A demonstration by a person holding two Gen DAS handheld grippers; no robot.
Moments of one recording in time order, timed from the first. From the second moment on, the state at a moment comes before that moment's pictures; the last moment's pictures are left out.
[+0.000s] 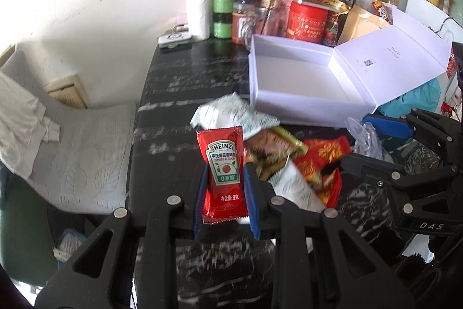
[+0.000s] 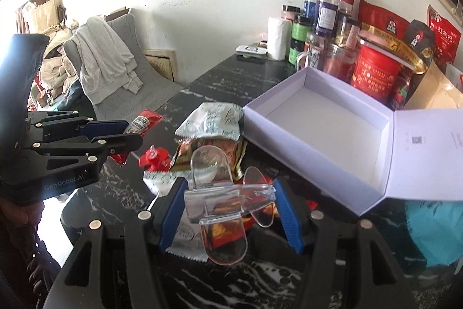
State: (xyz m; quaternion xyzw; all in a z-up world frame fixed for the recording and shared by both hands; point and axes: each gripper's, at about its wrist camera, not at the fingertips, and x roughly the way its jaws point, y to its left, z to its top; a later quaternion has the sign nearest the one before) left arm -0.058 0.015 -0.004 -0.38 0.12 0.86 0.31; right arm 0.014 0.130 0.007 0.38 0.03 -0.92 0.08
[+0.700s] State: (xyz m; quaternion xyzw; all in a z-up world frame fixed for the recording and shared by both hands) left arm -0.105 0.114 0.007 -0.35 0.16 0.84 0.38; right arm -0.033 0.201 0.025 0.36 0.00 -0.93 0.05
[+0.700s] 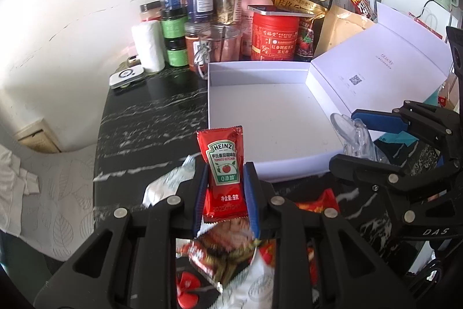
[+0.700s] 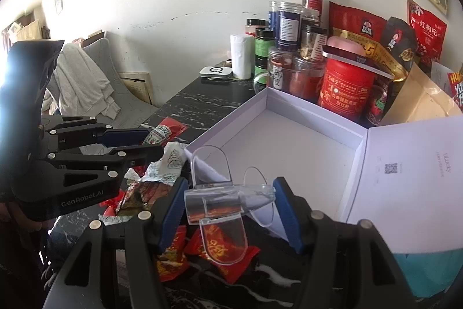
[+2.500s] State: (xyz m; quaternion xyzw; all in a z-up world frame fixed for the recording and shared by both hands) left arm -0.217 0.292 -0.035 -0.37 0.26 0.77 0.45; right arm -0.177 0.320 0.002 0.43 -0.07 -0.90 -0.07
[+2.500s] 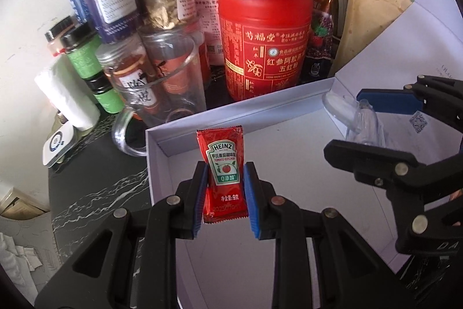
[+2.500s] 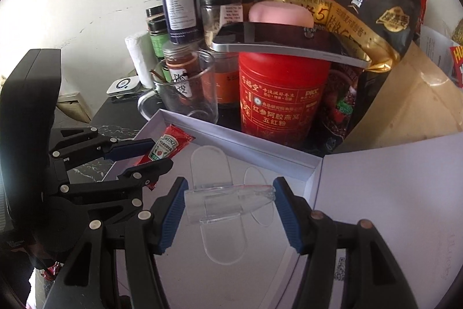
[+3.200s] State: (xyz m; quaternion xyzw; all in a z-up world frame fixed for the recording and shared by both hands) left arm -0.235 0.317 -0.074 -0.45 0.27 0.72 0.45; right arm -0.207 0.328 -0.033 0.47 -0.07 -0.88 -0.08
